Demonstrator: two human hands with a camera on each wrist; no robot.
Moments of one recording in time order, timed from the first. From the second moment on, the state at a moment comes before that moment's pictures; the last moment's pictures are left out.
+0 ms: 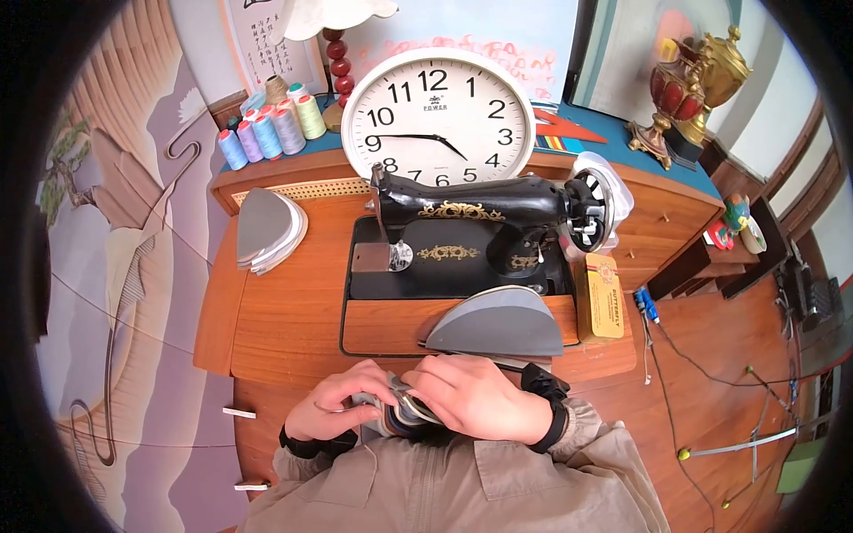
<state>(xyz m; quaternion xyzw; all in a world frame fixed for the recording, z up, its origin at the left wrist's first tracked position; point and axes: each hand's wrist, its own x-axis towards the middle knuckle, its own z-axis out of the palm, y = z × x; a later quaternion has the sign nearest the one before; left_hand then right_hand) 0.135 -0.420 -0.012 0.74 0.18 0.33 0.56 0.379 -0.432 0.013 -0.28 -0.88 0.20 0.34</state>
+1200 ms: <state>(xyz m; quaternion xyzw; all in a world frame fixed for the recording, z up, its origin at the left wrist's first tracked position) 0.154 -0.422 -0.002 0.76 0.19 0.30 0.54 0.407 -0.432 0.011 -0.33 -0.72 0.47 0.39</state>
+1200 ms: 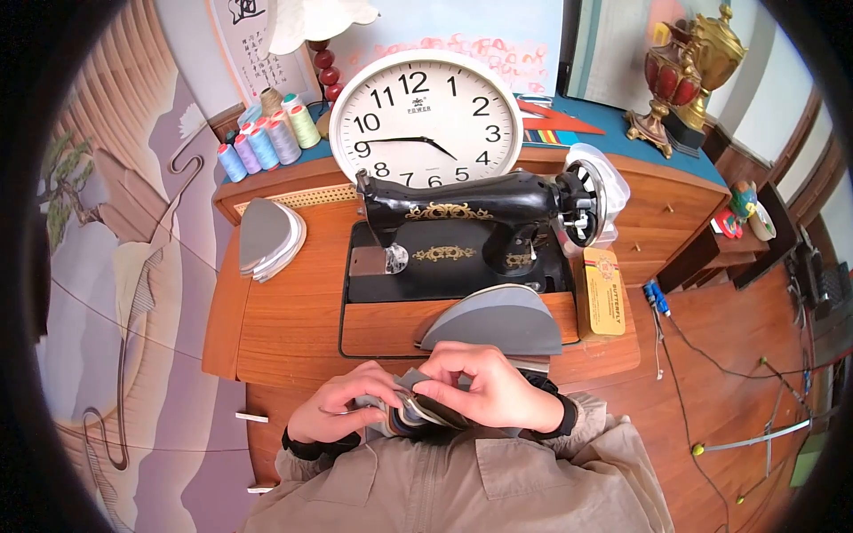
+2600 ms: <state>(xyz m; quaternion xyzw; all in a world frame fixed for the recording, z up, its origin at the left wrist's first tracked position) 0.138 -0.420 -0.012 0.75 0.21 0.32 0.54 0.383 -0.427 0.011 -0.35 -0.77 0.40 0.34</state>
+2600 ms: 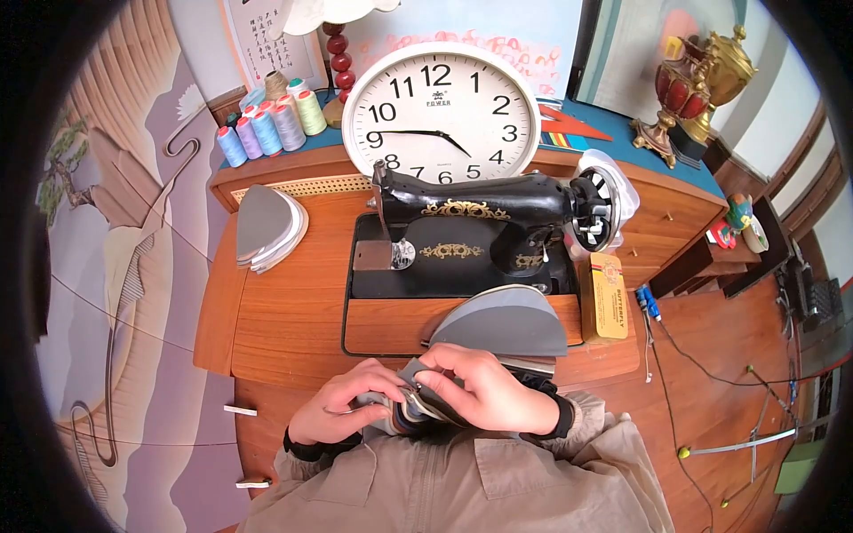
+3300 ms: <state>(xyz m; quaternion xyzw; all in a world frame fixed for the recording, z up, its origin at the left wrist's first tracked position) 0.158 -0.421 0.001 0.77 0.21 0.29 0.53 0.404 -0.431 0.008 -0.34 -0.78 0.38 0.37</state>
